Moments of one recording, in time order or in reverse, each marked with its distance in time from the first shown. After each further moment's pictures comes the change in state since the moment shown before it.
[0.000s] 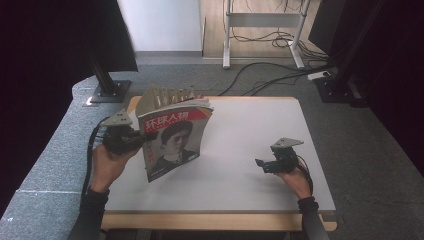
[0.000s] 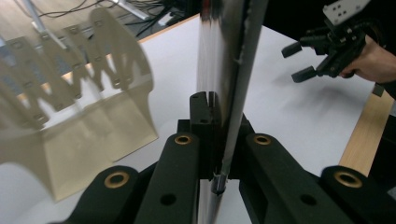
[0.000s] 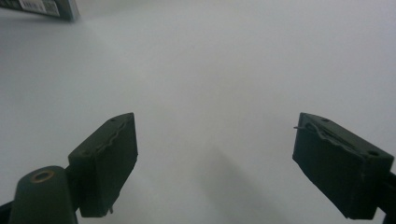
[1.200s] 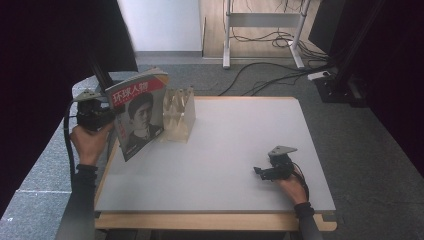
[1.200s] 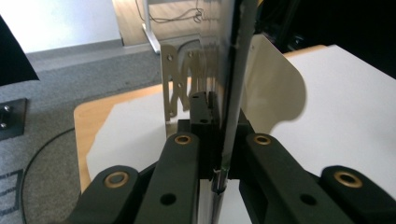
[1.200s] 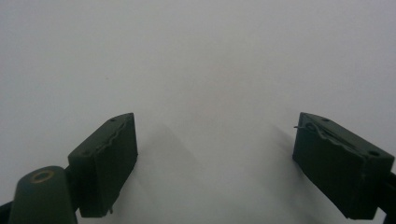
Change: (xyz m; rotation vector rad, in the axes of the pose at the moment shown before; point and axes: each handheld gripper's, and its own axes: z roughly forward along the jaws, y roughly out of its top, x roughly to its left) left arm 0.092 0.008 -0.004 -0.083 0.328 -0.176; right arm 0.003 -0.027 0.022 0.065 -0.004 0.006
